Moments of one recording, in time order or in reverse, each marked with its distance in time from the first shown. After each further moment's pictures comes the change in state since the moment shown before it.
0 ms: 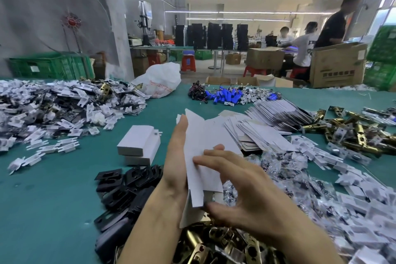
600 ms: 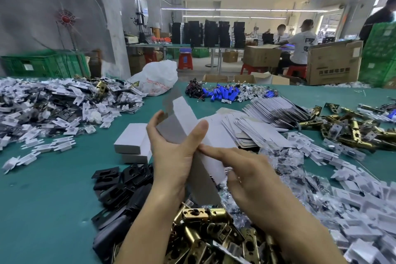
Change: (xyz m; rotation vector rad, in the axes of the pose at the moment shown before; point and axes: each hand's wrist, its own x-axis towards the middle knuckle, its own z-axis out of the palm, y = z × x) left_hand 0.019 -0.009 -0.019 0.418 0.299 0.717; right_hand 0.000 0.009 0.001 -0.024 0.108 0.115
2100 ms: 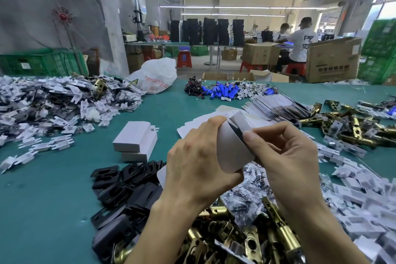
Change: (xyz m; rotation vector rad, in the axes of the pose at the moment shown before) left_hand -0.023 0.010 0.011 1.062 -0.283 0.647; right_hand 0.006 0.005 -0.009 0.787 0.590 0.277
